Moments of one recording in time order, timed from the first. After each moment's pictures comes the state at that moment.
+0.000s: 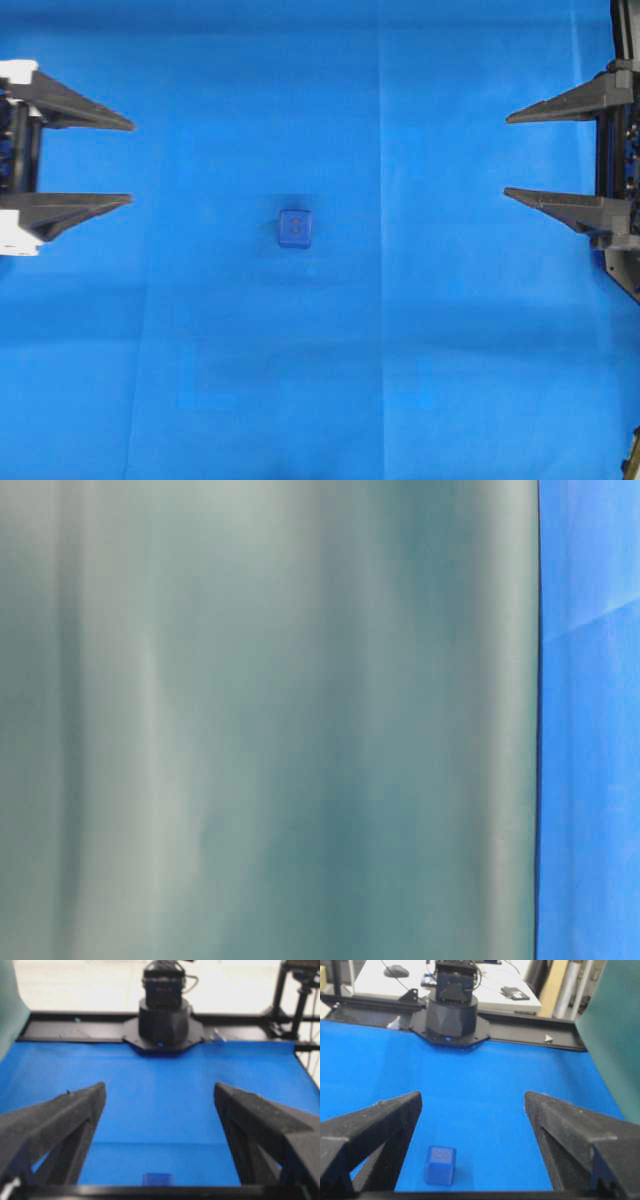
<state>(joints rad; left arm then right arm) 0.00 -0.79 1.12 0.00 -0.39 0.00 -0.05 -0.95 1.14 0.03 -0.21 0.01</state>
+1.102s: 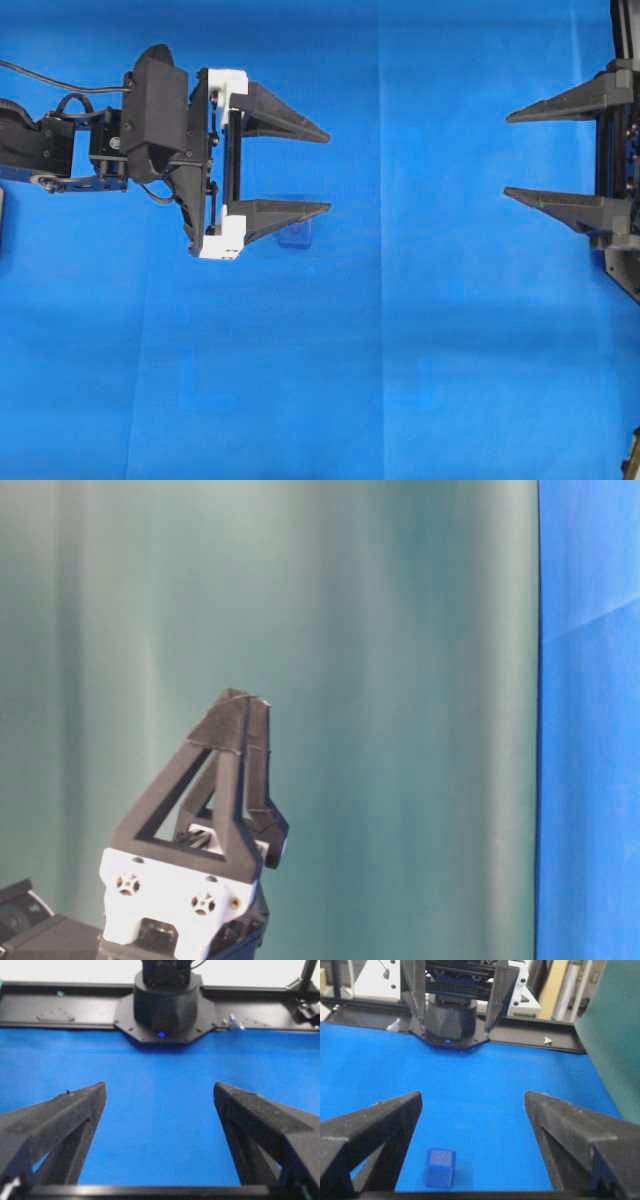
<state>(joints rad) 0.01 -0.19 0.66 0.00 -0.37 0.00 -0.05 -0.96 1.14 0.03 -0.22 0.01</state>
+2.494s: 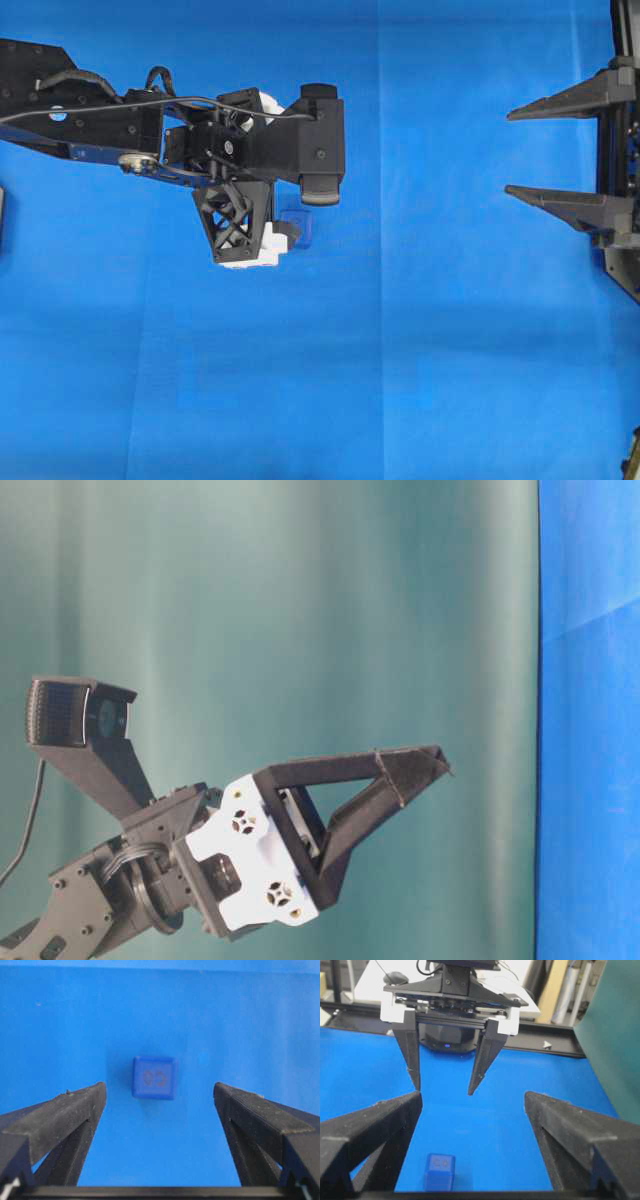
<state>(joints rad) 0.01 0.00 0.24 0.01 0.73 -0.03 -0.05 -0.95 1.13 0.03 -0.22 0.01</state>
